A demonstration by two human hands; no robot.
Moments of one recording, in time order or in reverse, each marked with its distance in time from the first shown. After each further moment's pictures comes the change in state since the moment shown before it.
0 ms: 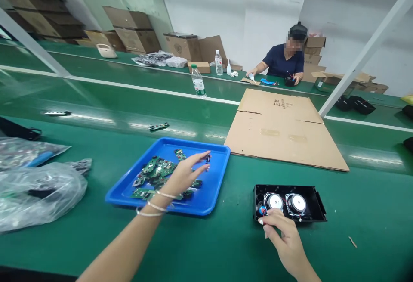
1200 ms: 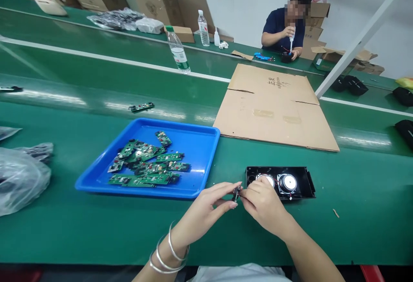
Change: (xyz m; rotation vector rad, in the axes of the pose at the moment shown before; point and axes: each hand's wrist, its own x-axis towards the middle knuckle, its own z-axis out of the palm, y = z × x) left_hand -0.108 0.088 0.036 -0.627 -0.295 -0.124; right_hand 0.022 -0.047 0.020 -0.515 -0.160 -0.402
